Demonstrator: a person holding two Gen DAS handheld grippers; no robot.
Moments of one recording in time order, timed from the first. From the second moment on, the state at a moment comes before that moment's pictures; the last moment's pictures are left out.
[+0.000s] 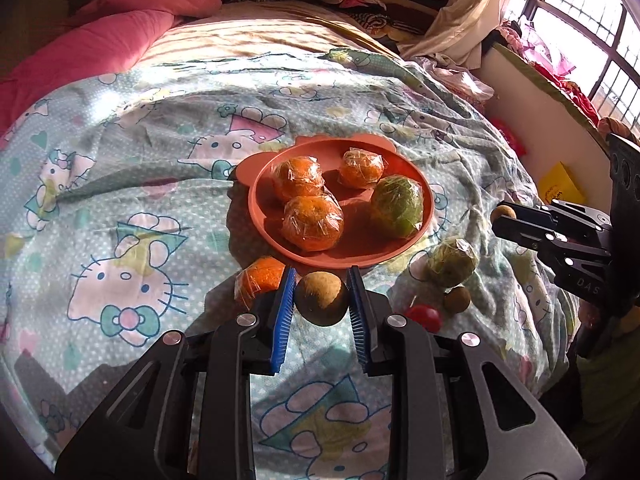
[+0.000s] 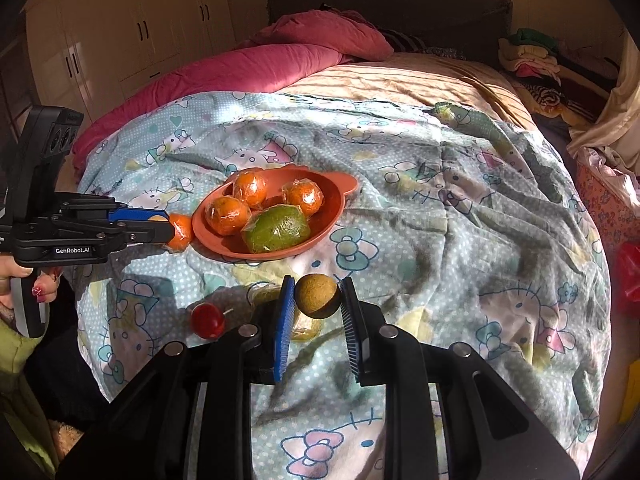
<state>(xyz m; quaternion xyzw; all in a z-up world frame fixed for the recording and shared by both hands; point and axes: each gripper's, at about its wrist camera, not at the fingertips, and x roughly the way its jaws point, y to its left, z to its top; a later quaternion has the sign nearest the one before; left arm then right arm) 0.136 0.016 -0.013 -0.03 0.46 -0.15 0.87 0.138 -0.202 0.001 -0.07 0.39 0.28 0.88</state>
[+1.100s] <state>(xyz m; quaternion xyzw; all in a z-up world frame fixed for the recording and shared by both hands) 0.193 0.028 -0.024 -0.04 0.46 -0.14 0.88 0.212 -0.161 -0.003 -0.06 0.40 0.28 0.87</state>
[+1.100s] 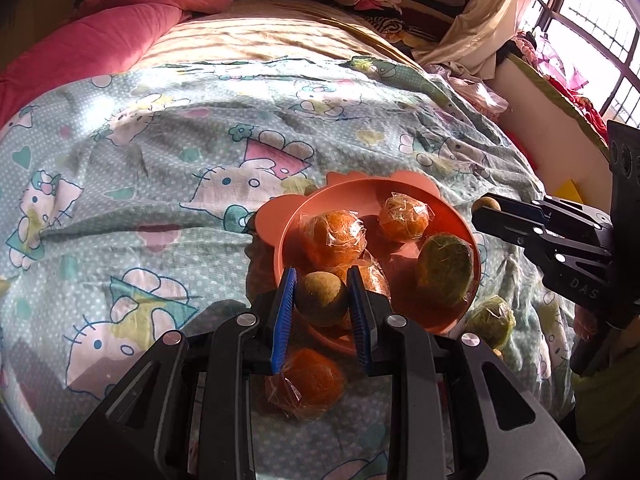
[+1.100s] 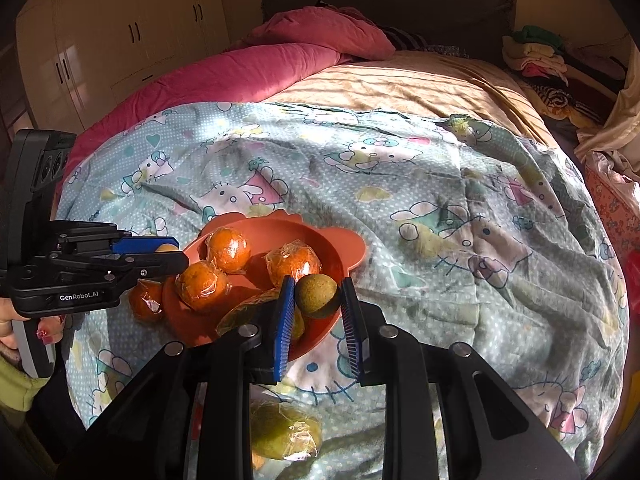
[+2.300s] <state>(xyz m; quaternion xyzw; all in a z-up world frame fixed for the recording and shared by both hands) 0.204 0.030 -0.030 -0.05 0.46 -0.14 0.87 0.231 -0.150 -0.019 -0.07 0.42 0.28 0.86</state>
